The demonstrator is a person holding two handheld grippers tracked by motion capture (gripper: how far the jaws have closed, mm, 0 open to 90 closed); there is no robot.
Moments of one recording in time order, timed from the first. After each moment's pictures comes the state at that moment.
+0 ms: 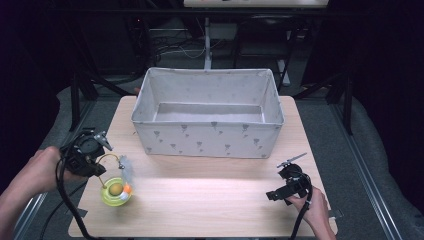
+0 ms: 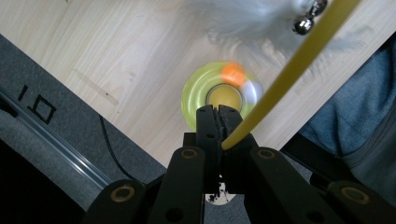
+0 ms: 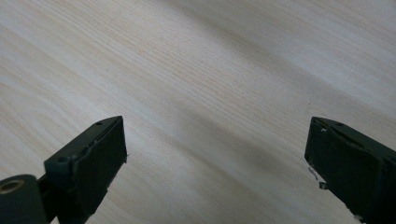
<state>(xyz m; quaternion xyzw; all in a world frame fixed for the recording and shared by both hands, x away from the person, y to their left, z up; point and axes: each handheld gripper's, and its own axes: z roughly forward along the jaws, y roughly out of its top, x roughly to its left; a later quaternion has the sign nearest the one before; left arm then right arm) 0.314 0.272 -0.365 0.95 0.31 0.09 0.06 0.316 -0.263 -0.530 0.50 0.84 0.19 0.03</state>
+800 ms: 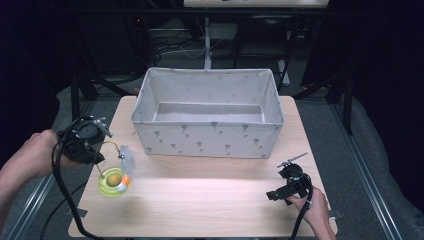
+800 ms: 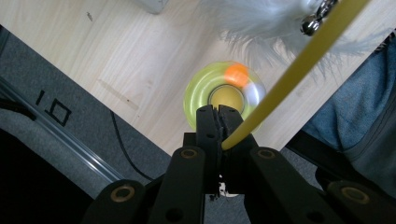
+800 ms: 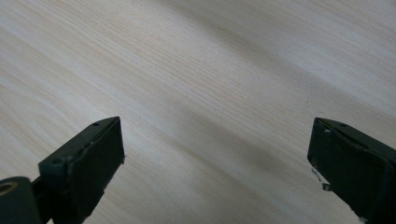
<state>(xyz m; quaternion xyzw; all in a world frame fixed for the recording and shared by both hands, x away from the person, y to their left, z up) 0.327 0.263 -0.329 0.95 0.29 0.09 0.04 0.315 -0.264 -0.530 0.51 0.84 0.20 0.02</state>
